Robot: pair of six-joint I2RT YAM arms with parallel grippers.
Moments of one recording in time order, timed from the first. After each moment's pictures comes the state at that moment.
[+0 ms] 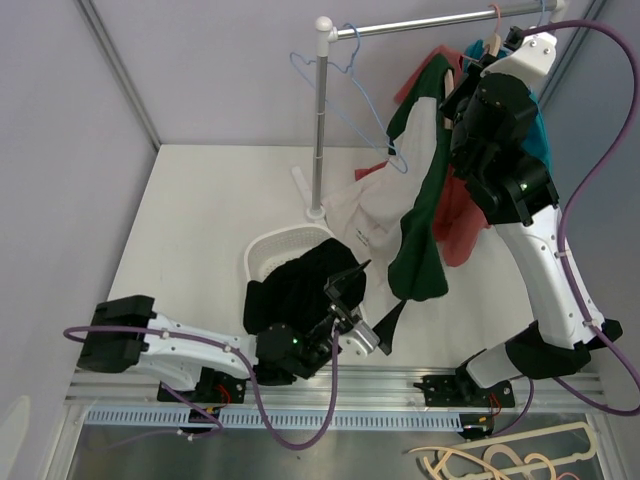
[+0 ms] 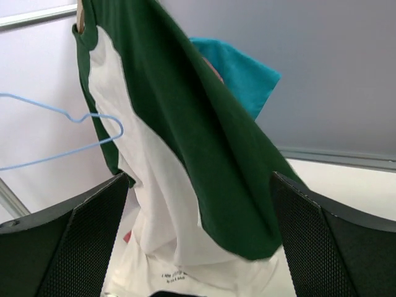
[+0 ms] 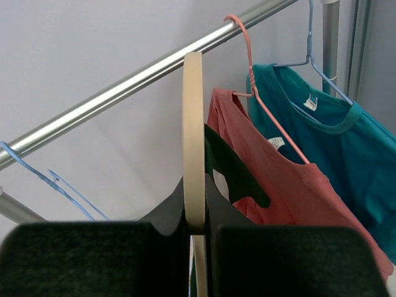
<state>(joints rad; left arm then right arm) -1.58 1.31 0.70 1.07 -0.59 0.69 0.58 1.48 2.09 -0.50 0.82 0.26</state>
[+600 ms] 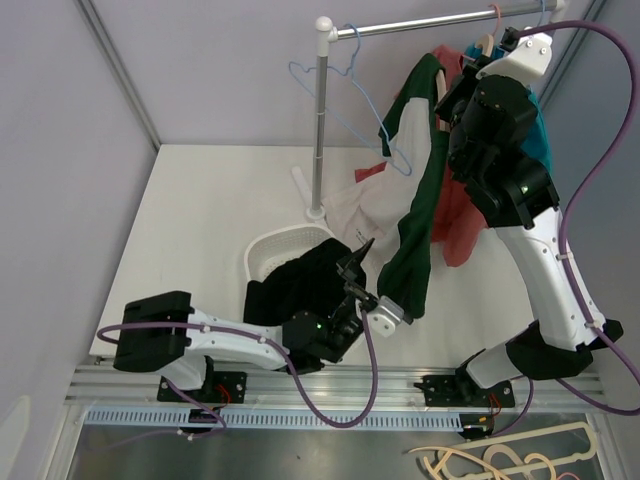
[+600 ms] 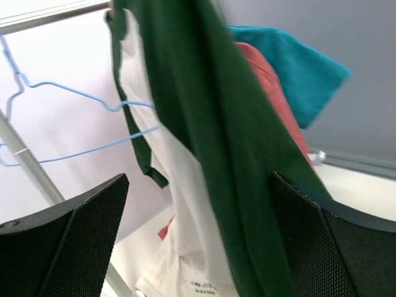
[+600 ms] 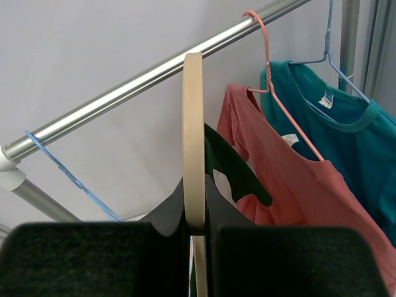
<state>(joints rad) -1.51 1.54 0.82 1.27 -0.68 0.83 0.61 1.48 2.12 -0.52 0.81 0.27</state>
